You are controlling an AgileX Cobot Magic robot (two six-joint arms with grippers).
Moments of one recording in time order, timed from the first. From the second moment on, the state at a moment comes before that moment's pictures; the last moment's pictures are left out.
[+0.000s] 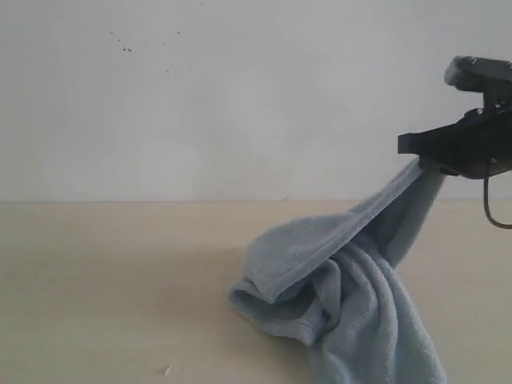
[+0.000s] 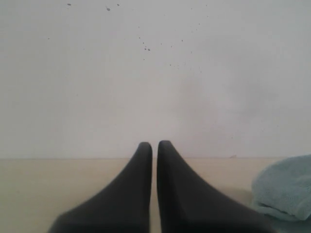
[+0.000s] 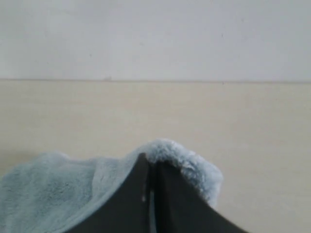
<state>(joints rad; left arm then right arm) -0.13 0.00 0.00 -0.09 -0.04 0.01 0.09 1.60 -1.13 0.87 0.24 -0.76</state>
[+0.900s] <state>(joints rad) -0.13 0.00 0.00 -0.09 -0.04 0.01 0.09 0.82 -1.20 0.62 0.44 -0.73</state>
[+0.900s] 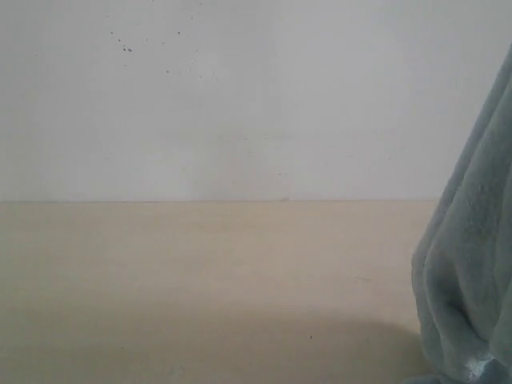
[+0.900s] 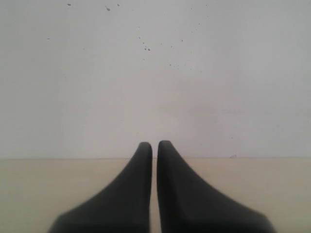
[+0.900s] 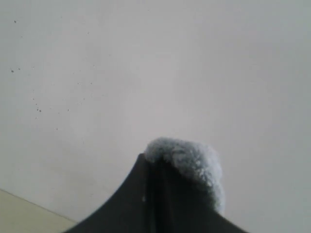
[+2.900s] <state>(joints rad) -0.13 0.00 0.00 -0.15 -0.09 -0.10 0.50 1.18 -1.95 0.18 0.90 -0.43</state>
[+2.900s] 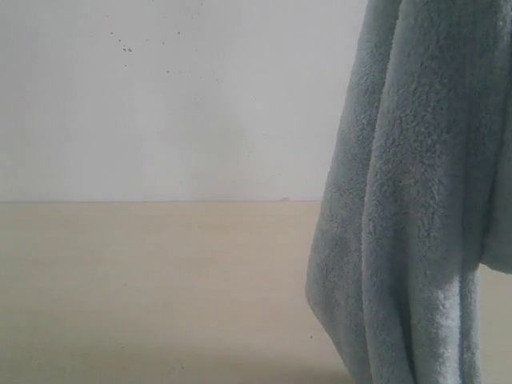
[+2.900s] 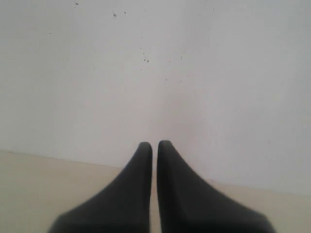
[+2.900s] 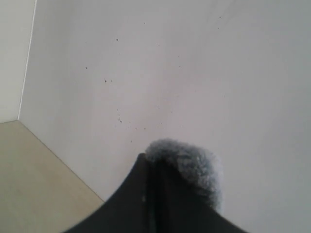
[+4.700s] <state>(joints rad) -0.80 1.69 -0.87 1.05 -0.66 -1.17 0.50 1.26 -1.95 0.16 0.91 -0.42</state>
